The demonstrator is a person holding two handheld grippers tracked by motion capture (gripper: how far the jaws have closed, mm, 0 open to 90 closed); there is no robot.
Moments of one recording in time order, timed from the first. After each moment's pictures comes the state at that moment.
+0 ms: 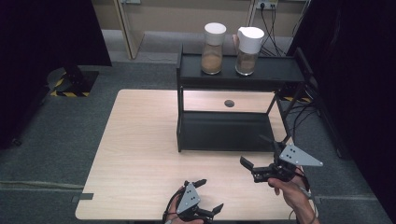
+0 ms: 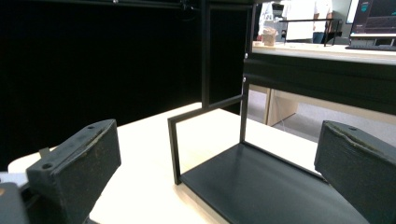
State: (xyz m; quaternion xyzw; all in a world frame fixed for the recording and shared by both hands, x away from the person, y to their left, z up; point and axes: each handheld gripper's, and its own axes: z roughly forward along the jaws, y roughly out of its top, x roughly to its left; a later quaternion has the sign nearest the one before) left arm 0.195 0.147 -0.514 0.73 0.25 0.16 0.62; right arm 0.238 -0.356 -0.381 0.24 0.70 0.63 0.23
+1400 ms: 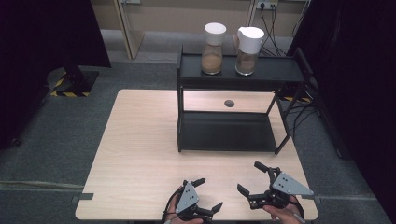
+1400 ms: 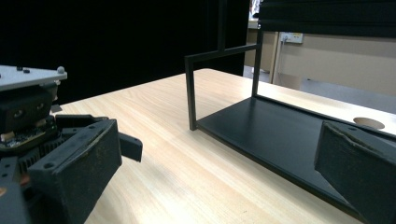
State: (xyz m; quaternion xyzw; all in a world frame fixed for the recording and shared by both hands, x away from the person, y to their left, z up) left arm 0.193 0.149 -0.514 0.72 0.25 0.16 0.62; right arm 0.196 -0.360 -0.442 0.26 0.72 0.61 0.22
